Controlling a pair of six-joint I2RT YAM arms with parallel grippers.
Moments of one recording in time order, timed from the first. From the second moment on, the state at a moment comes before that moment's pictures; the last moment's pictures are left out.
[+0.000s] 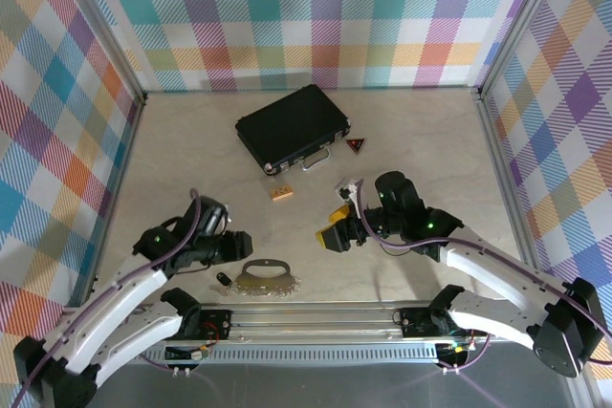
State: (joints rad) left arm -0.58 0.71 0.63 -0.96 0.13 -0.75; right arm 0.75 1.02 0.69 -0.24 -0.62 0.29
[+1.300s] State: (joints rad) left arm -0.79 0.91 0.41 -0.66 0.09 -1.09; right arm 0.60 0.98 0.59 -0.12 -0.77 0.33
